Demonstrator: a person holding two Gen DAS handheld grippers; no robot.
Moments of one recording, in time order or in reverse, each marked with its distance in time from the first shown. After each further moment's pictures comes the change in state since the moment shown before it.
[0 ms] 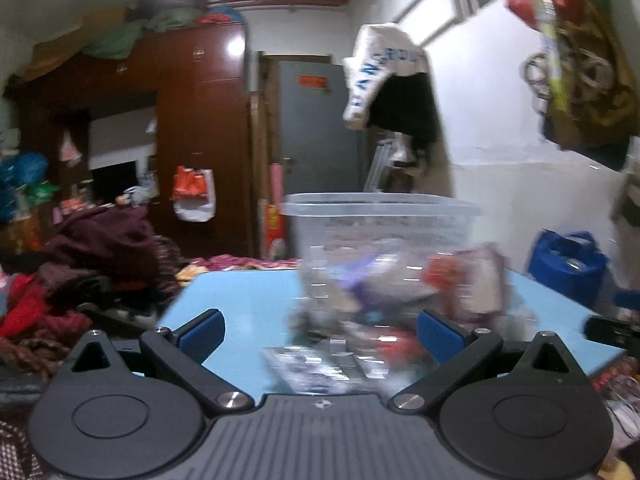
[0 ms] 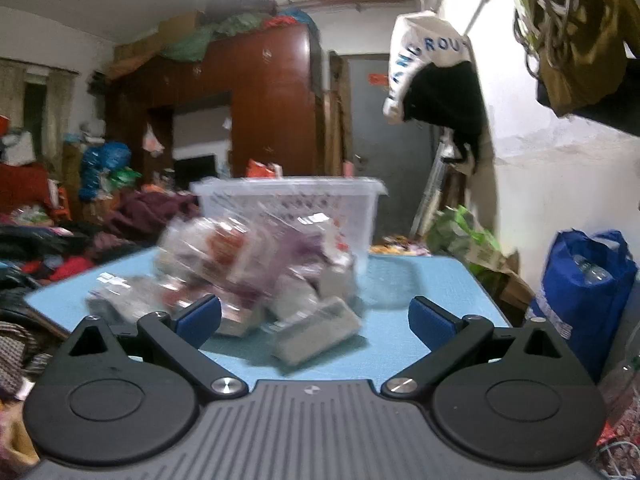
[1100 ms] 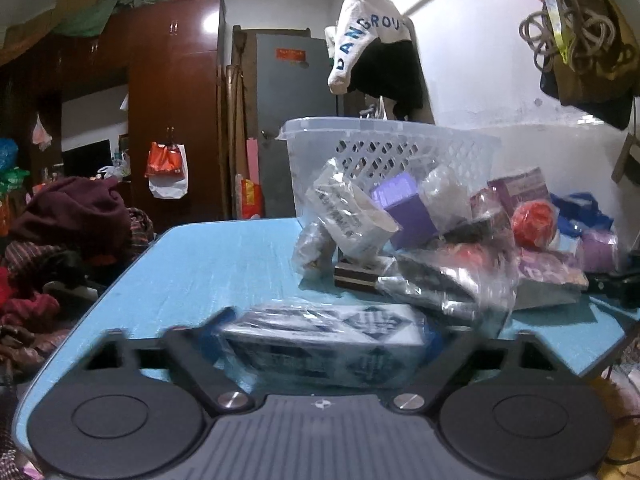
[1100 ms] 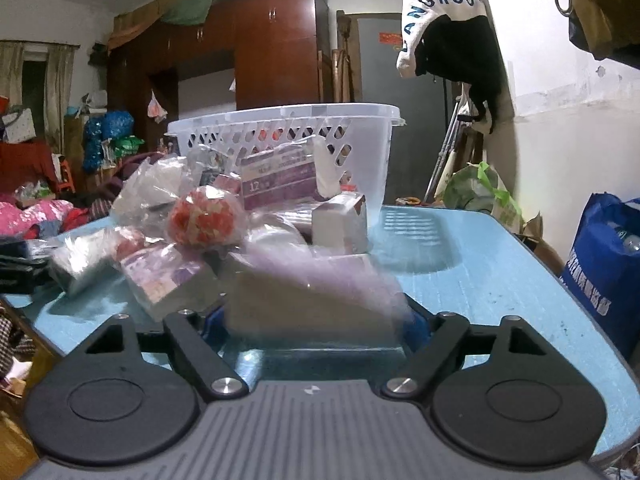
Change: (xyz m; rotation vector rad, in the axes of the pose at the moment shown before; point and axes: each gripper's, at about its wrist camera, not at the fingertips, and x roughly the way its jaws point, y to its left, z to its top) left arm 0.072 0.023 -0.048 0.029 0.057 -0.102; right arm 0.053 -0.010 -0.025 -0.001 0.092 0.066
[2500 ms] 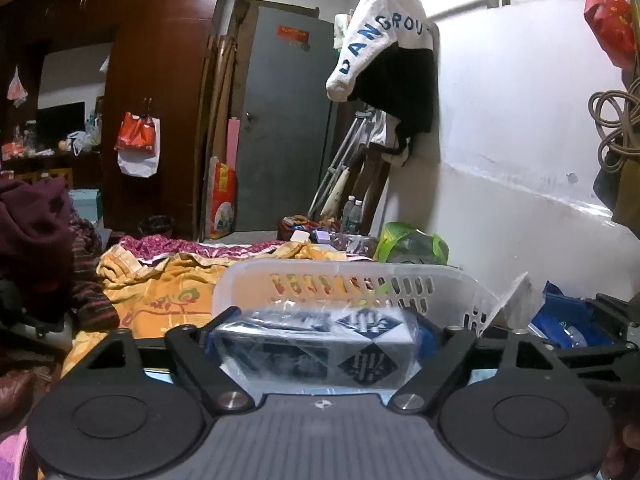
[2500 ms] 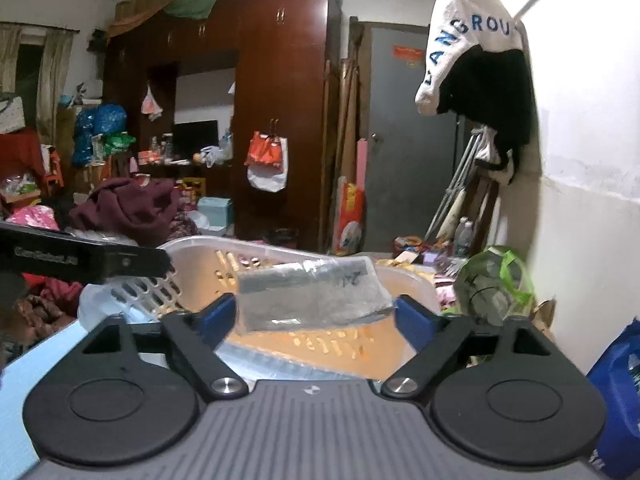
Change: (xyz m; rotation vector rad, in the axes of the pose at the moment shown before) left arm 0.168 0.000 0.206 -0.145 0.099 -0.100; right arm 0.136 0.005 0.178 -0.081 0.020 -0.018
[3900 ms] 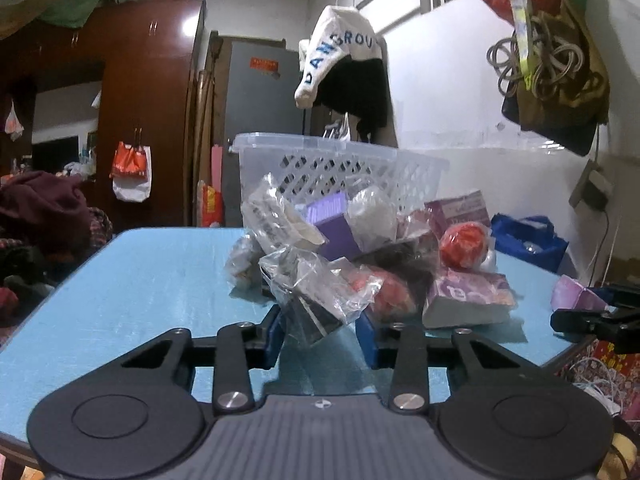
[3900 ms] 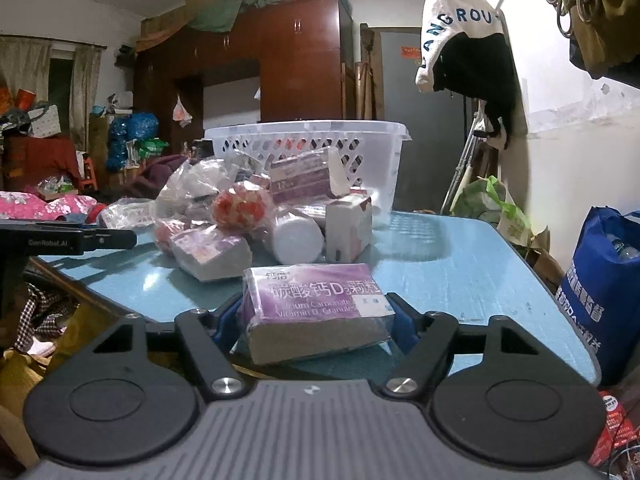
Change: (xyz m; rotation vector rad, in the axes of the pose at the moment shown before) left arm -0.159 -0.007 -0.226 0.110 -0.135 -0.042; right arm -0.174 0.008 -0.201 0.025 -0.062 0.068
